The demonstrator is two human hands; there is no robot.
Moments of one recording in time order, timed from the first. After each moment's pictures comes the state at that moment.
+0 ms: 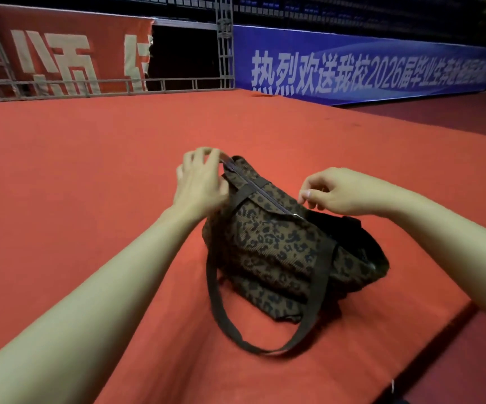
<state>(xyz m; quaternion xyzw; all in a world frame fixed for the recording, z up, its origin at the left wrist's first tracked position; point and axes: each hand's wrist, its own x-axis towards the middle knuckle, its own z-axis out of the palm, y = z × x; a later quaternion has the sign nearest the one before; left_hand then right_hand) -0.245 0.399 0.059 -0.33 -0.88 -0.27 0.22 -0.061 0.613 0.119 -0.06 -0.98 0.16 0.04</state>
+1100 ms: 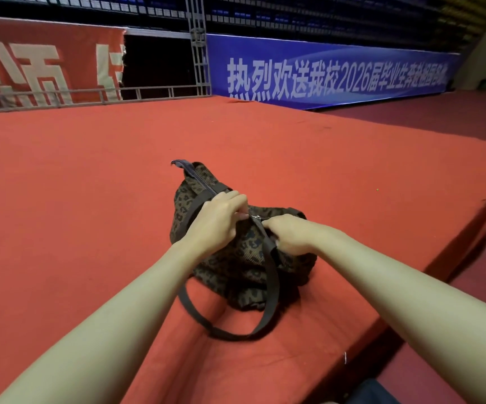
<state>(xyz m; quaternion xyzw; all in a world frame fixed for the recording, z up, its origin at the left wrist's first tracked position) -0.164 0.449 0.020 -0.52 -0.79 -0.27 0.16 -0.044 0.613 0.039 -0.04 -0.99 0.06 -0.08</state>
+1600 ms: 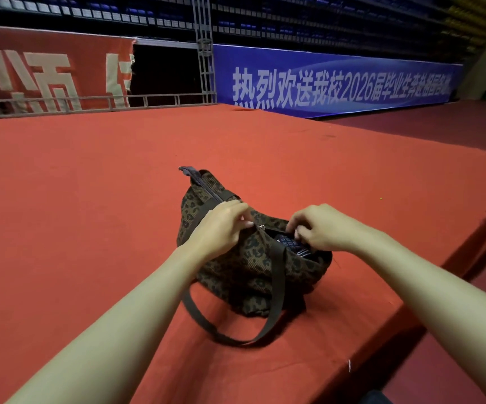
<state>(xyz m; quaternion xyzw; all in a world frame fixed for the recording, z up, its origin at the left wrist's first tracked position) -0.164 0.440 0.026 -0.52 -0.80 -0.29 0.11 -0.003 0.631 0.075 -0.12 -0.98 0.16 0.01</state>
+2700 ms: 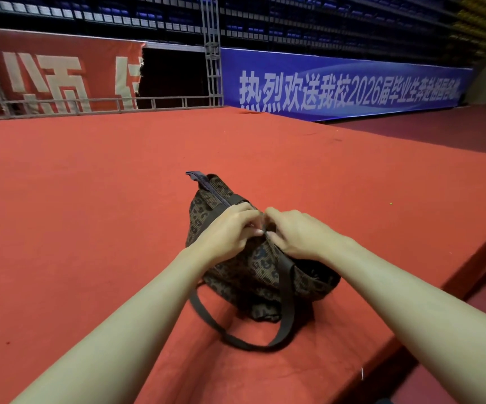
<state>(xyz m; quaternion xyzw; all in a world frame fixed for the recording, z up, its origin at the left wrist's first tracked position) -0.170 0.430 0.027 -0.57 -0.76 -0.29 0.10 -0.048 0.593 0.053 -0.04 -1.00 0.04 0.07</state>
